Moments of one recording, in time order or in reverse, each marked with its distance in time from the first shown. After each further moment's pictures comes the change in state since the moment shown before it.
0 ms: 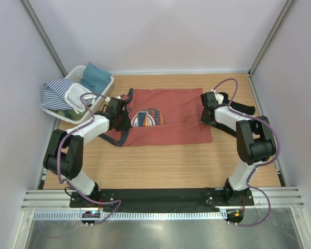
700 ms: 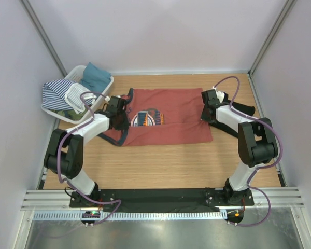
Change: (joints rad) left arm 0.000 0.008 0.010 -0.034 -0.020 0.004; right arm -0.003 -0.032 0.011 -0.004 -0.006 0.000
